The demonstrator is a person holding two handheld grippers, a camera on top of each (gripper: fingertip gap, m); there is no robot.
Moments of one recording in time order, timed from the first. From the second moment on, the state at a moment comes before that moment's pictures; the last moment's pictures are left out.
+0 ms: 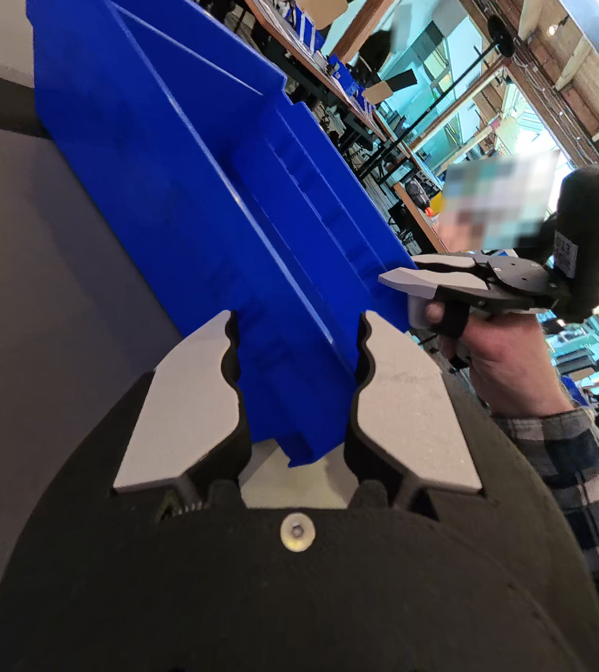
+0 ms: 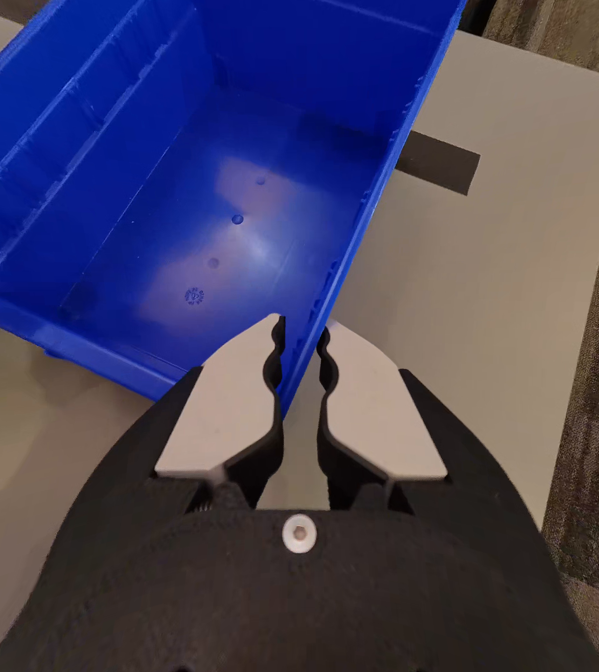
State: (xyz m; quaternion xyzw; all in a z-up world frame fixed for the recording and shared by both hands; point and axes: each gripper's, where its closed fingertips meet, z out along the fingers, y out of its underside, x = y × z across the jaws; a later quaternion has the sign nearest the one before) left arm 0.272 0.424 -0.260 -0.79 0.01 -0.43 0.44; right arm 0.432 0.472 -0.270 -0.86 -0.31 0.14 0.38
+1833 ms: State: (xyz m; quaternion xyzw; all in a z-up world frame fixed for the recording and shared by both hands) left arm -0.063 0.267 -0.302 -0.87 0.22 0.26 0.36; right arm -0.005 0.205 -0.164 -0.61 -0.60 0.17 0.50
